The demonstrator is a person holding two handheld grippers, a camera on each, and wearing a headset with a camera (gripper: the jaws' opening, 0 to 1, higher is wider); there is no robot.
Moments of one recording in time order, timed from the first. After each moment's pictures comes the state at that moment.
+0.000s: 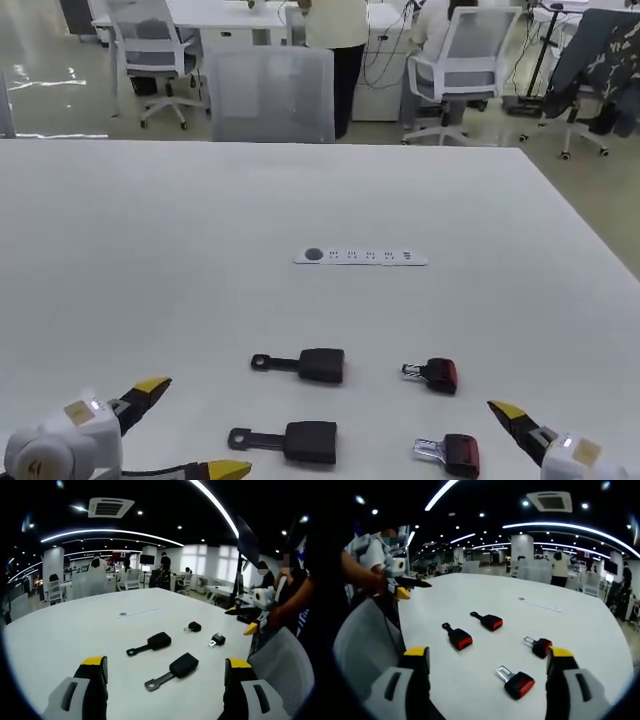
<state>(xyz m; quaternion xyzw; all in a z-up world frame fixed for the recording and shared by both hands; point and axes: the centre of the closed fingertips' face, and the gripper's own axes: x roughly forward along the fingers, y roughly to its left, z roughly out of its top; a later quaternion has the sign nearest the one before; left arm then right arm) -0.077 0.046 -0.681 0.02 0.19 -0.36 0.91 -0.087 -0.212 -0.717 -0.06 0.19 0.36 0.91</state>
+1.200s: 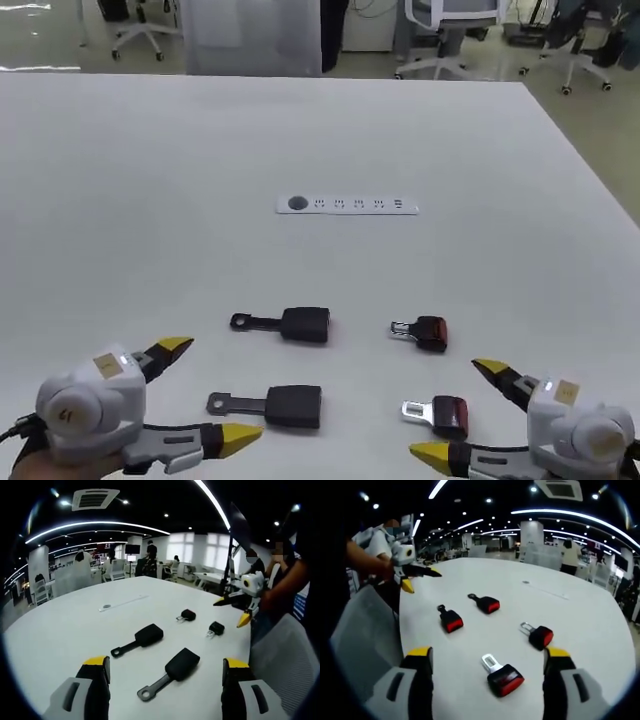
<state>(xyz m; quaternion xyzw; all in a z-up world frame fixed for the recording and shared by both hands) -0.044 0.006 -0.723 0.06 0.23 -0.42 0.88 -0.055 -0.231 -0.761 -0.09 0.25 0.39 0.88</state>
